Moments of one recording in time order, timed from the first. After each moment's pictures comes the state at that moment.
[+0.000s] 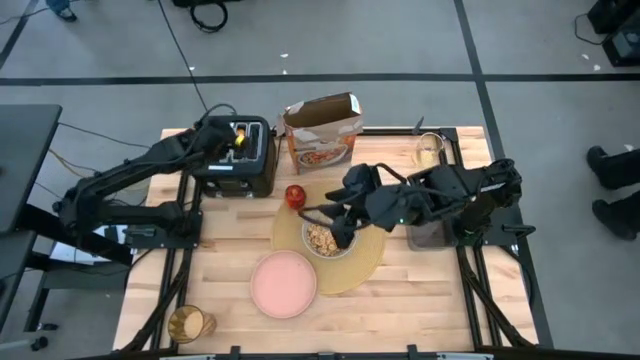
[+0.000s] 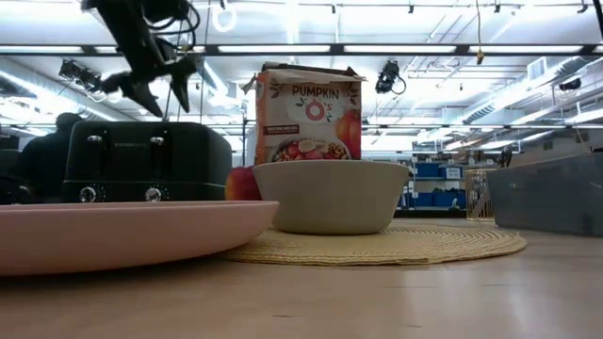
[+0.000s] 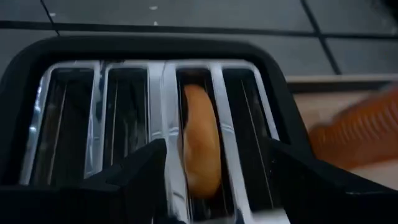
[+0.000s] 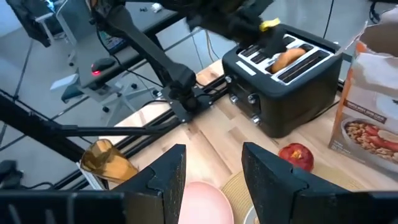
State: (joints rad) left arm 0.58 1.02 0.91 -0.71 -0.49 -0.74; right arm 0.38 1.79 2.25 -1.04 0.60 0.74
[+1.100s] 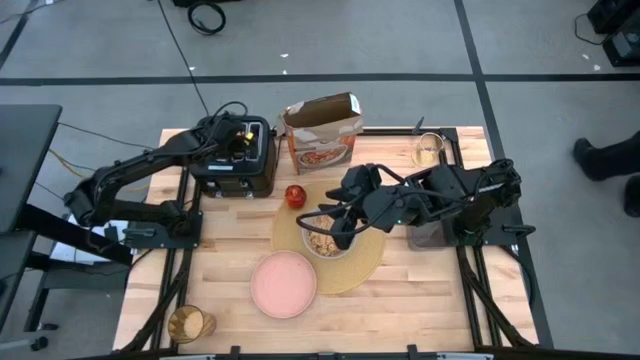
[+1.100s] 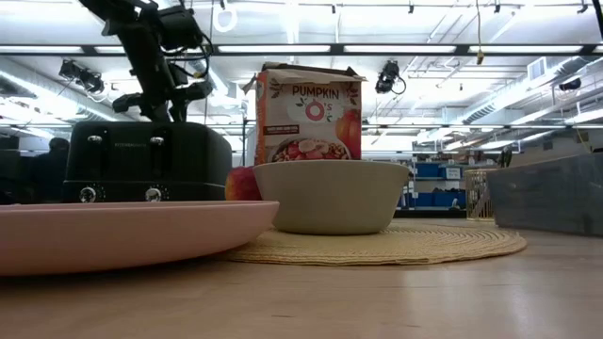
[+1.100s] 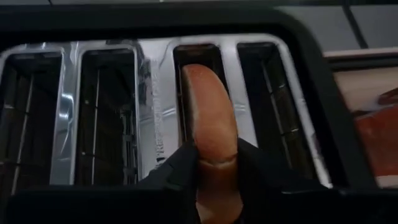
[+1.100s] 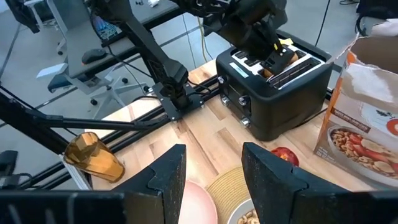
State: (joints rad) left arm 0.67 1.16 0.89 -0.64 -0.41 -0.67; right arm 0.38 1.80 2.25 -1.06 0.61 0.67
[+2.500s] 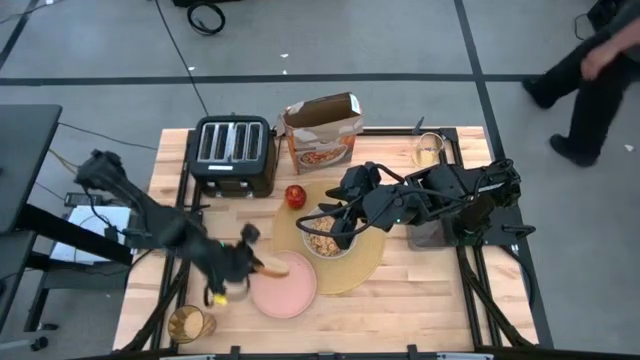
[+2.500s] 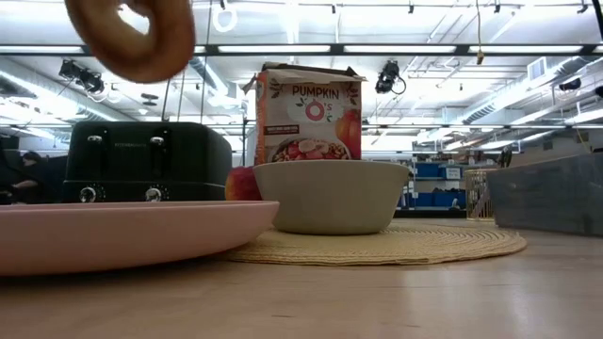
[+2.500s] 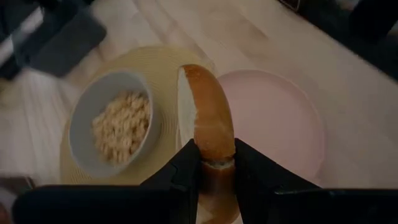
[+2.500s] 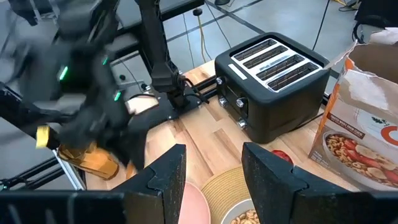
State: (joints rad) left arm -0.65 1.20 1.02 -0.65 -0.34 0.20; right arm 0.37 1.80 2.25 -1.06 0.61 0.63
